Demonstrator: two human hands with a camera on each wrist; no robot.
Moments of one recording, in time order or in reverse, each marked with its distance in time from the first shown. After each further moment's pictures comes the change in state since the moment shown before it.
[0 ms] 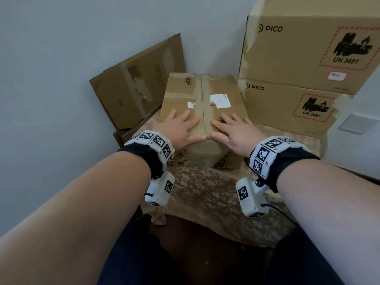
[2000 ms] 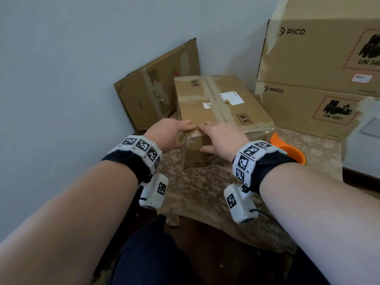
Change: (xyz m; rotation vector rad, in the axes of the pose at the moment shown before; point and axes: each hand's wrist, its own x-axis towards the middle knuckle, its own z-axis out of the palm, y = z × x) left_hand -0.037 -0.063 -0.002 -0.141 0.176 0.128; right_hand 0.024 -0.084 -0.003 -0.127 0.229 -0.207
